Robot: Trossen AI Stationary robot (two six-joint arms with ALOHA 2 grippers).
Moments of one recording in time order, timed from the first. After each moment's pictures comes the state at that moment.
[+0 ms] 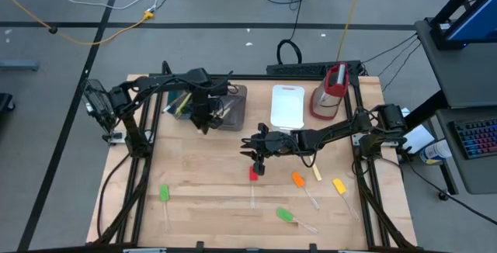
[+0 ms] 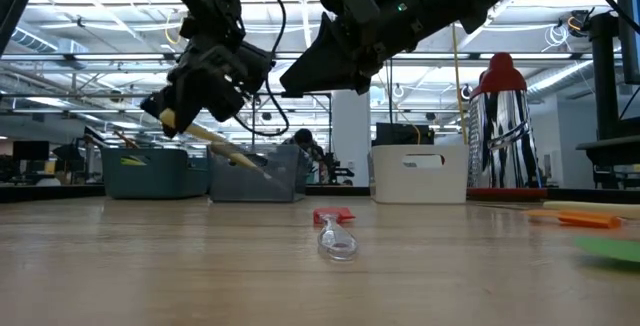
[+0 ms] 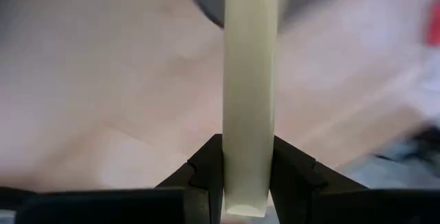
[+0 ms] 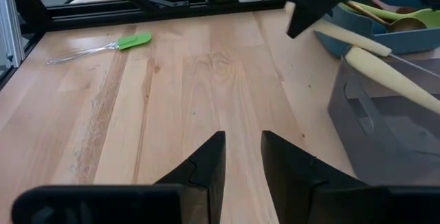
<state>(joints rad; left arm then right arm) 0.52 1.79 1.31 -1.39 0.50 -0.36 0.11 1.74 0.99 0.30 0.16 0.16</state>
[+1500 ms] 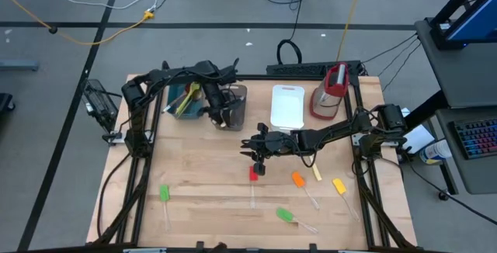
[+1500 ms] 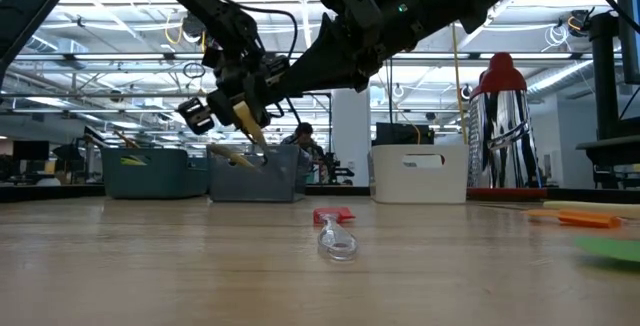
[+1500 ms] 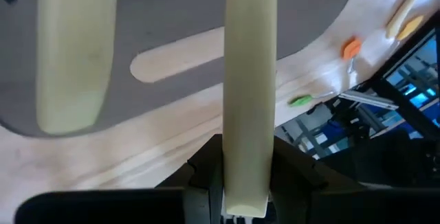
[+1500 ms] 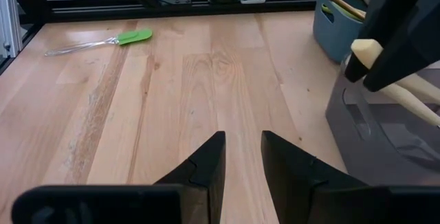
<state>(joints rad) 0.60 1.94 1.45 -1.20 0.89 -0.73 0.11 1.74 0.99 0.30 0.16 0.11</state>
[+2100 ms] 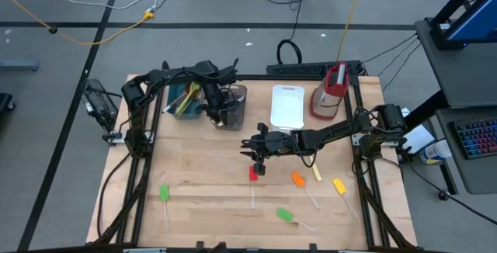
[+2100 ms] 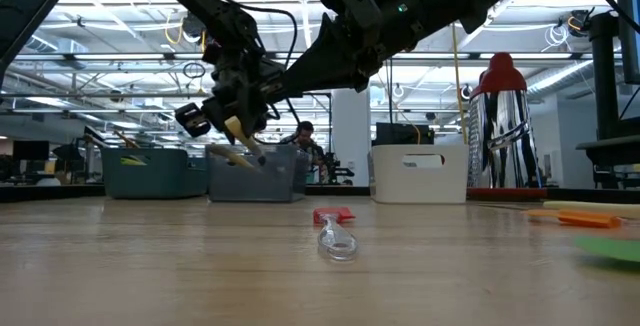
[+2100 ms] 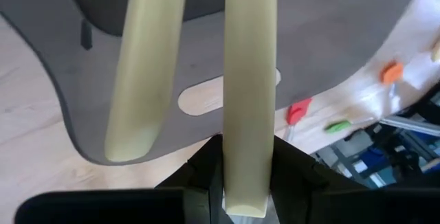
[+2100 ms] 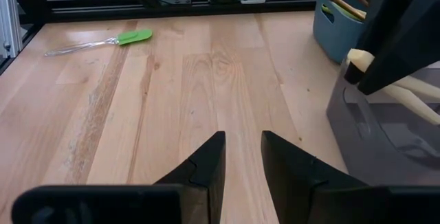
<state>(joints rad) 0.60 1.94 1.45 -1.20 0.70 -0.69 0.11 1.74 0.99 0.30 0.16 0.11</state>
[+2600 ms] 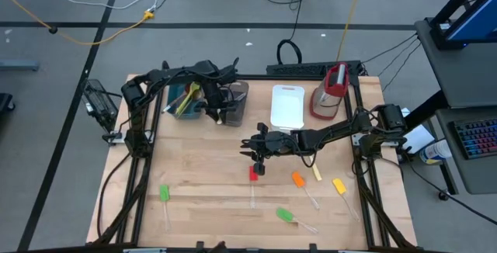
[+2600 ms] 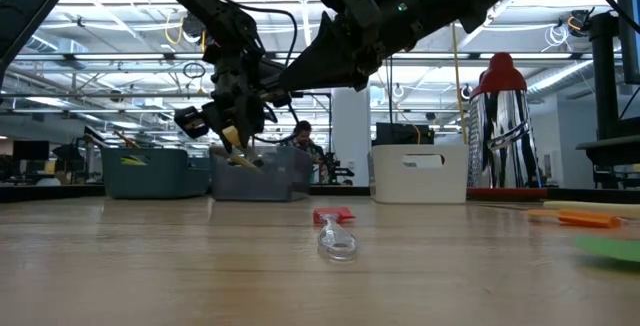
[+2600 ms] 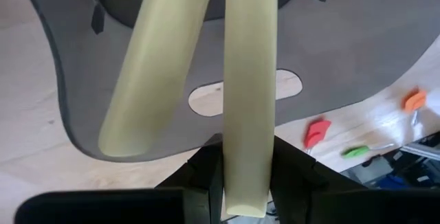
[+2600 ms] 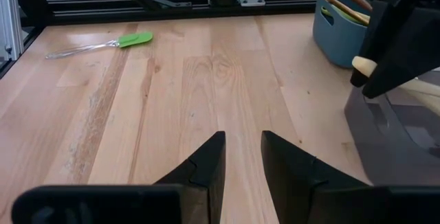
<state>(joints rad) 0.60 1.94 1.45 -1.20 0.62 -0.72 0.11 1.74 0.99 0.31 0.16 0.11</state>
